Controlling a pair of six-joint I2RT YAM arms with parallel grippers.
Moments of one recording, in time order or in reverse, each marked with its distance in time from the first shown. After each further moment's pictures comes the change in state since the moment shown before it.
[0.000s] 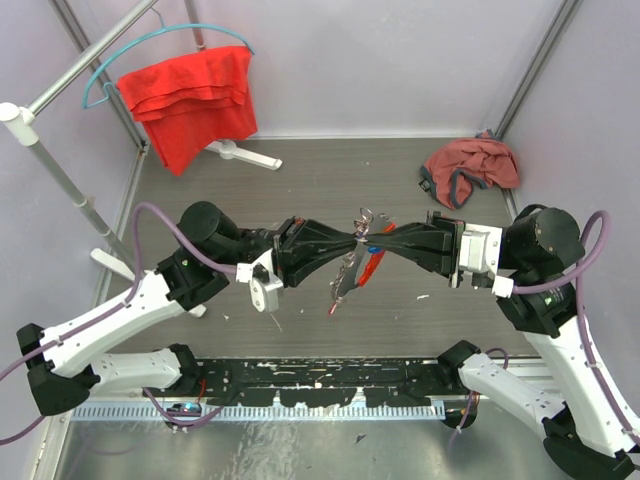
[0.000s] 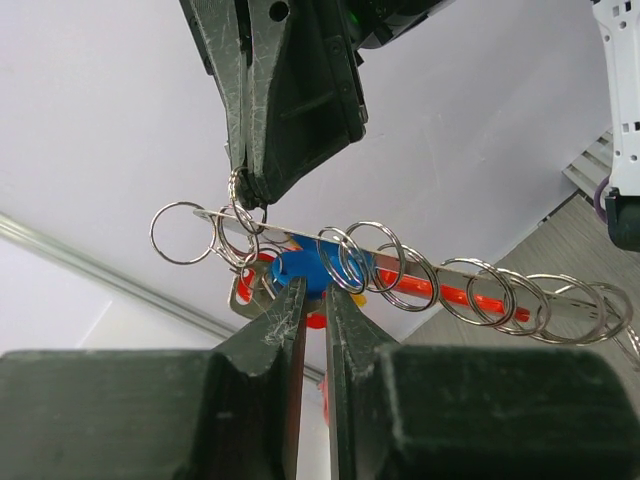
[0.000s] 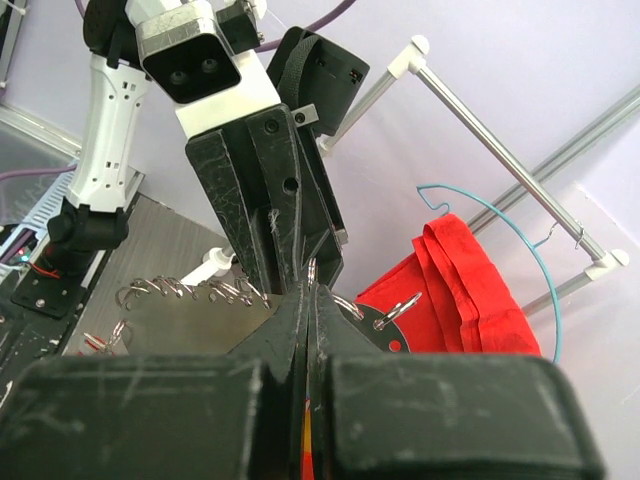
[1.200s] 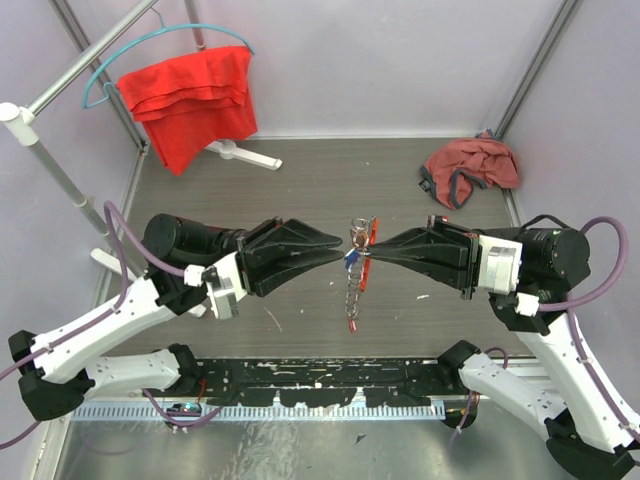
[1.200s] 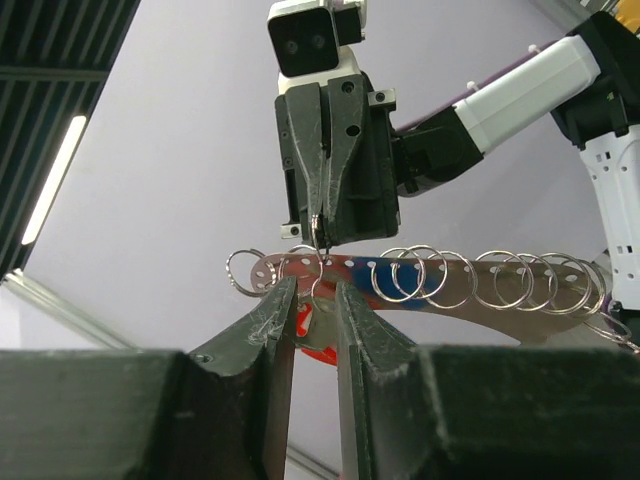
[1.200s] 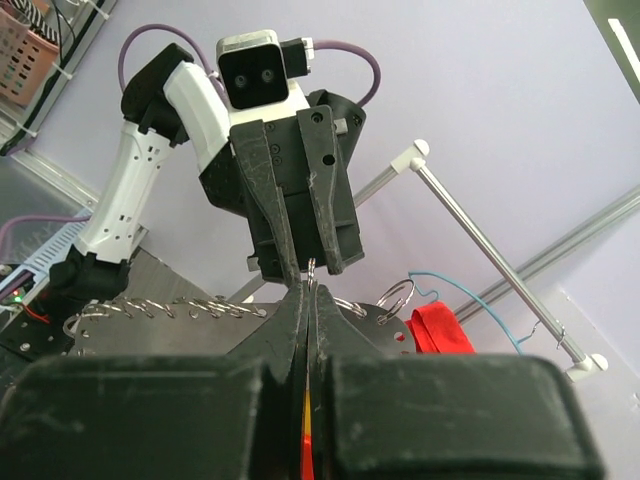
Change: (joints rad) left arm -0.001 -0.055 -0.011 0.262 0.089 -0.217; right arm 0.024 -0.017 -0.080 0.361 -0.091 0.166
